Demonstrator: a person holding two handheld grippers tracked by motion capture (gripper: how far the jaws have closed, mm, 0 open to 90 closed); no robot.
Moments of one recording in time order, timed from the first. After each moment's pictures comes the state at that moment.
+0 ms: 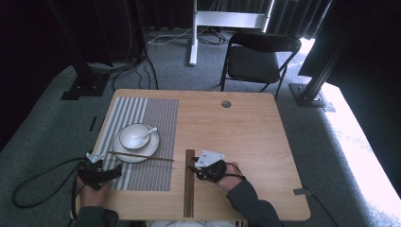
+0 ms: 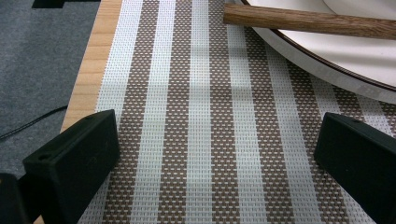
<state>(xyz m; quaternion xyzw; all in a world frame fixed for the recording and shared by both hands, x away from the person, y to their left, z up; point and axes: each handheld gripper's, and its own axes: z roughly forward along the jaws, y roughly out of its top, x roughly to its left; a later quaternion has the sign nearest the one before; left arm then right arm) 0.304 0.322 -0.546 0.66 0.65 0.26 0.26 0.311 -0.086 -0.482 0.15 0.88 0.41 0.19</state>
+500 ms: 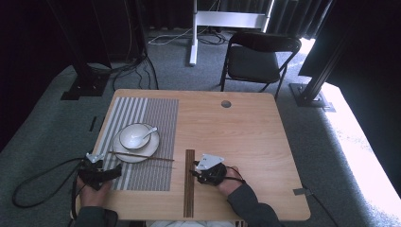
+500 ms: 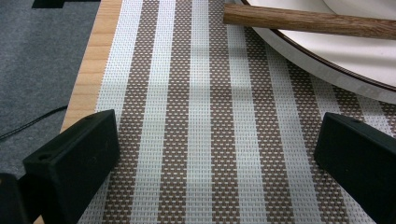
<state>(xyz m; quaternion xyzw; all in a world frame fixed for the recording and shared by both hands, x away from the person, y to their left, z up) 0.304 0.322 -0.546 0.66 0.65 0.26 0.26 0.310 -0.088 -0.502 0.17 0.89 0.40 0.17</state>
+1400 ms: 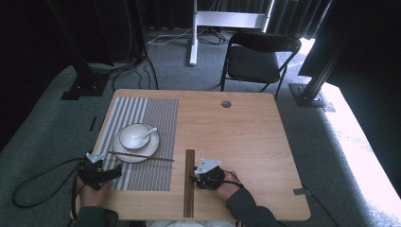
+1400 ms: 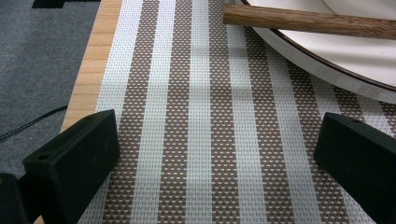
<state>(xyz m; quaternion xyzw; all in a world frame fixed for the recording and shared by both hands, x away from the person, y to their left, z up) 0.304 0.322 -0.546 0.66 0.65 0.26 0.26 0.307 -0.084 -0.529 0.18 0.90 0.37 0.14</state>
